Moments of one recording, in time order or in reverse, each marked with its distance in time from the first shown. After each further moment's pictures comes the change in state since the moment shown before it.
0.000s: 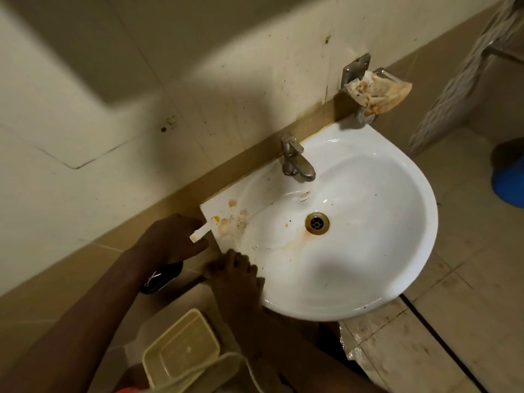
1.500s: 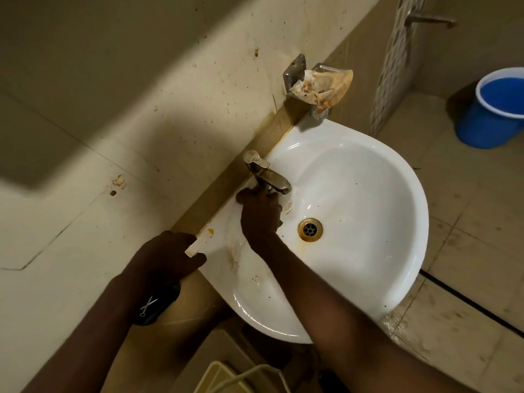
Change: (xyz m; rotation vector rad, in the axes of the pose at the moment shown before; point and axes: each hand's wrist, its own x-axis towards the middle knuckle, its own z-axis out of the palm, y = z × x) left_hand 0.054 0.012 -0.035 0.039 -0.029 0.081; right_hand 0.175 0.075 -0.034 0.261 0.173 0.263
